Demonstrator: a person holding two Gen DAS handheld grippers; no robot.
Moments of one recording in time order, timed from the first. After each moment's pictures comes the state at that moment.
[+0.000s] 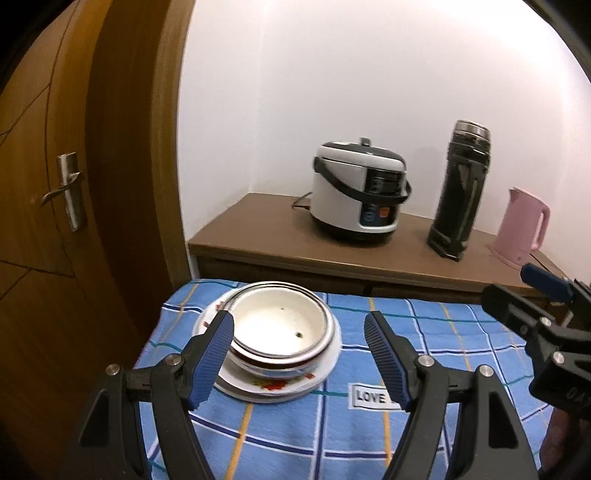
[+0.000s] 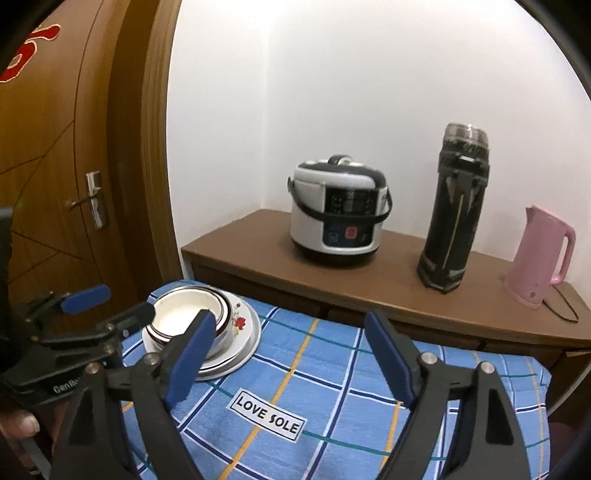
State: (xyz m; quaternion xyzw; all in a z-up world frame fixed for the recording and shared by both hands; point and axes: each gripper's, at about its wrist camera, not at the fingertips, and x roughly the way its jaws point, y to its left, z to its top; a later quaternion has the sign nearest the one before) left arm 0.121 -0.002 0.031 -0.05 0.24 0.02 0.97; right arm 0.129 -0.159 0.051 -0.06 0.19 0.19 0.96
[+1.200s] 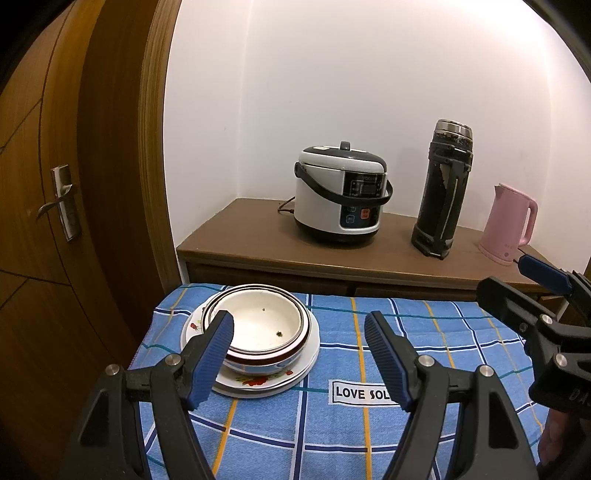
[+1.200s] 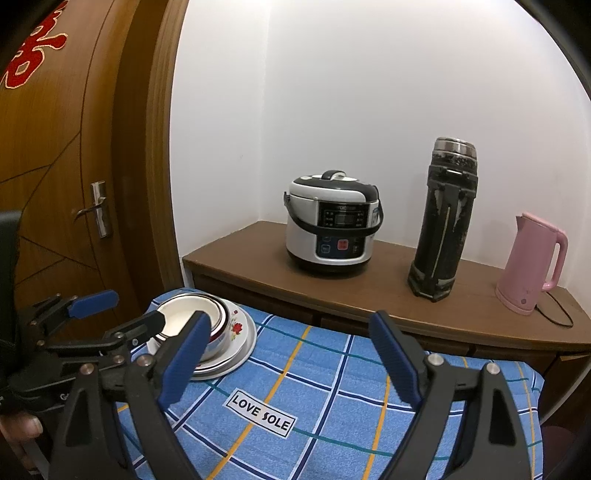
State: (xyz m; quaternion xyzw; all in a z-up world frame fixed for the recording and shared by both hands) left arm 0.111 -0.021 0.040 -0.04 0.23 0.01 0.97; right arm 0.116 -0.172 0.057 -0.06 0.18 0.19 0.96
